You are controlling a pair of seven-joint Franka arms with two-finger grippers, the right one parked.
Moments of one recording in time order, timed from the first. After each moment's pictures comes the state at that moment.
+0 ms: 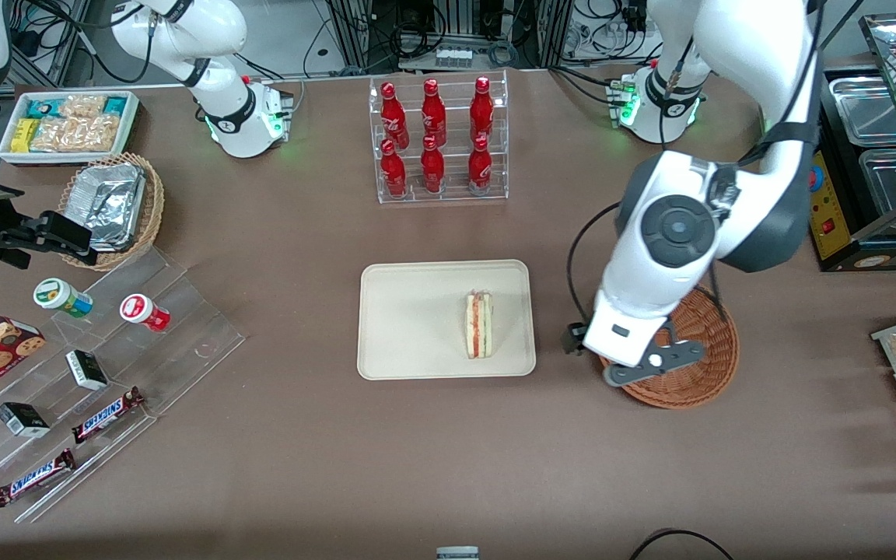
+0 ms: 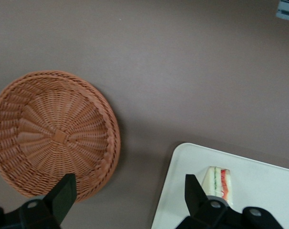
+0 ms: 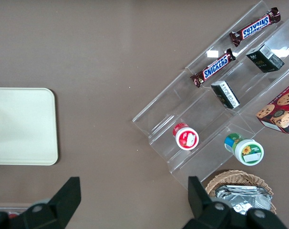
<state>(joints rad) -0.41 0.47 0.01 -1.35 0.06 1.83 -0.69</state>
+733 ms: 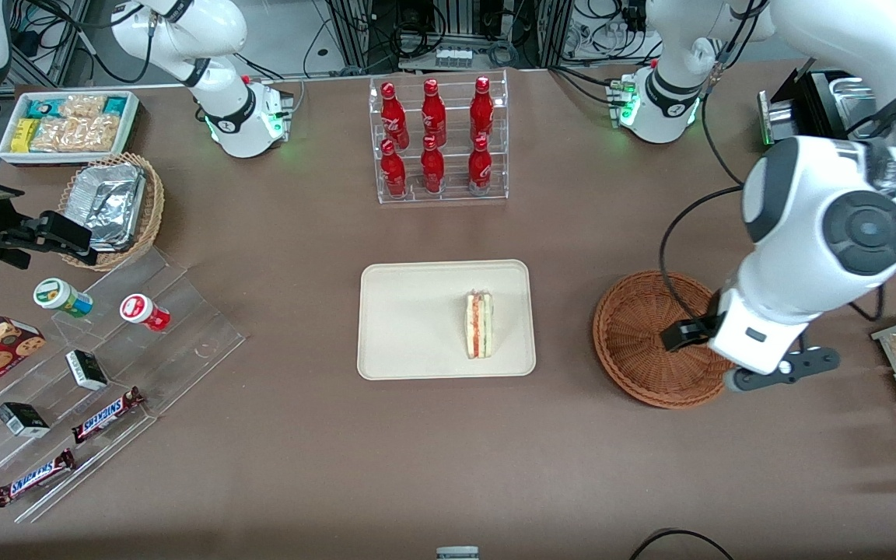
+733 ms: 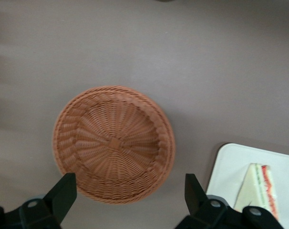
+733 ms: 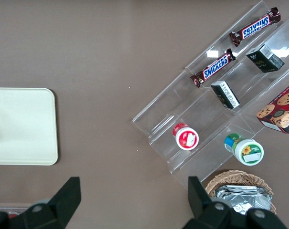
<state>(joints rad) -0.23 0.39 0.01 -1.35 0.03 1.72 -0.44</state>
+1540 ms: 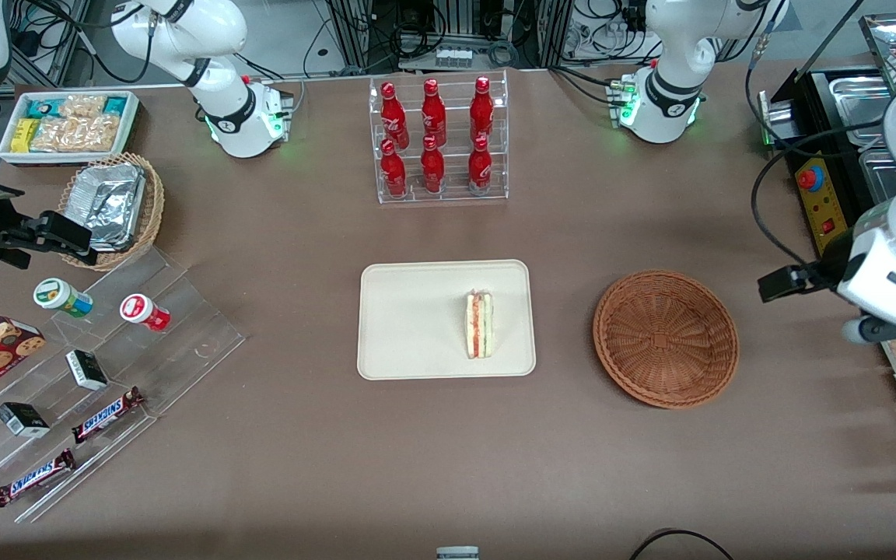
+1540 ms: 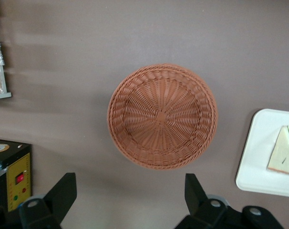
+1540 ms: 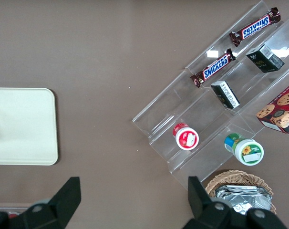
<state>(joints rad) -0.08 0.24 0.01 -1.36 0.02 1.52 -0.21</state>
